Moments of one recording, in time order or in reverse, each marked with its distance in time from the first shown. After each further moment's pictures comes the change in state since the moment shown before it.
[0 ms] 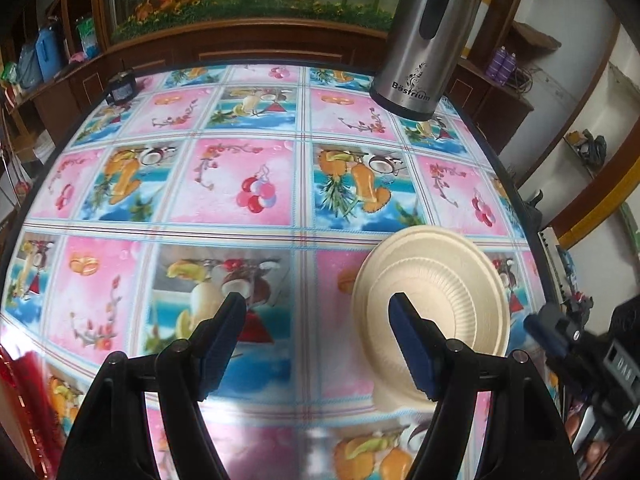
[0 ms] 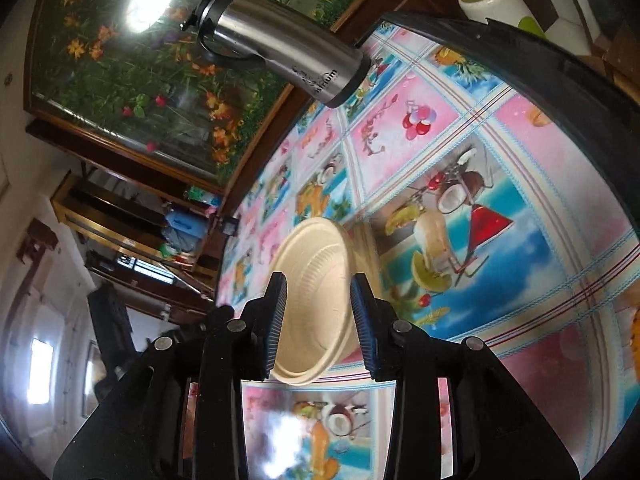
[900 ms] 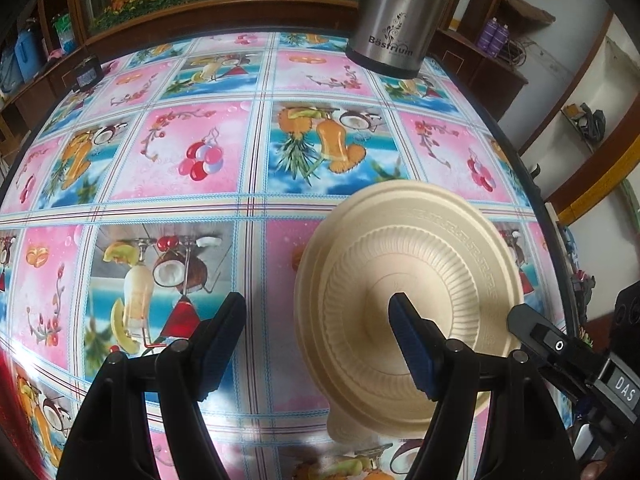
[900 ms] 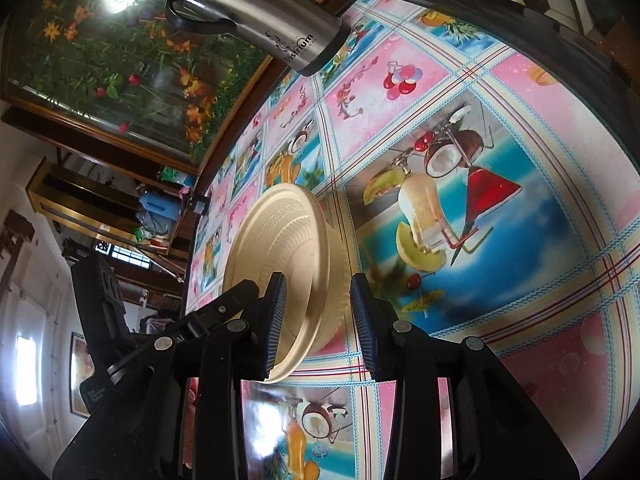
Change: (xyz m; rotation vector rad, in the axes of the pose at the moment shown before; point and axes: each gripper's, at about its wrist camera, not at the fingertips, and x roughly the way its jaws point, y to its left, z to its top) left arm 0.044 -0.028 -0.015 0.049 0.075 -0.010; right arm 0.032 -0.007 -0.008 0.006 0.079 -0.084
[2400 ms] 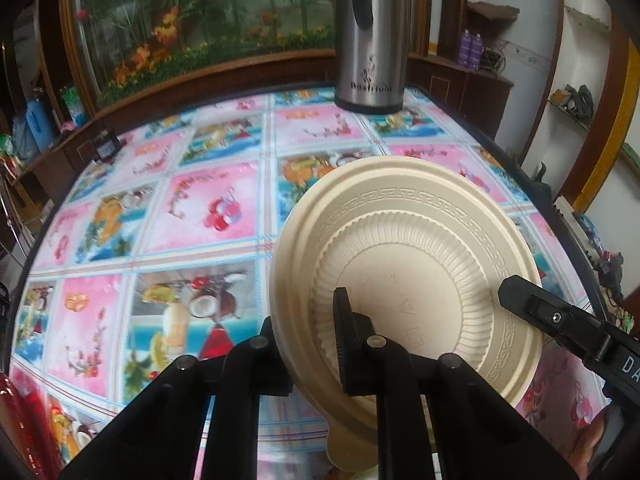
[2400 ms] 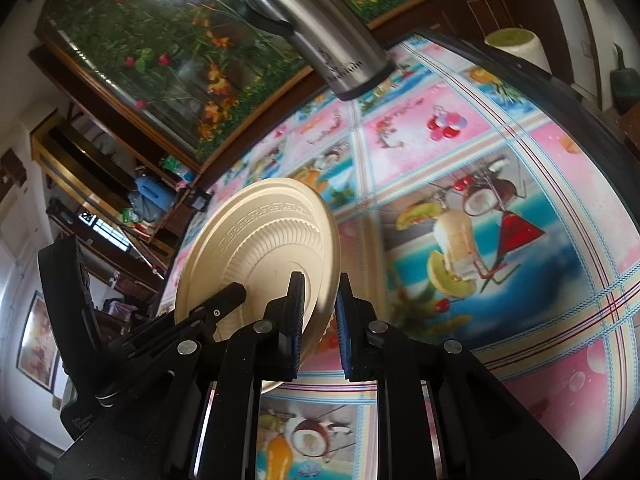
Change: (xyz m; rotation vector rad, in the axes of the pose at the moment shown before) left arm -0.033 -0.010 -0.021 0.152 -0.233 0.110; right arm -0.001 0.038 -0.020 -0.229 -0.130 -0.050
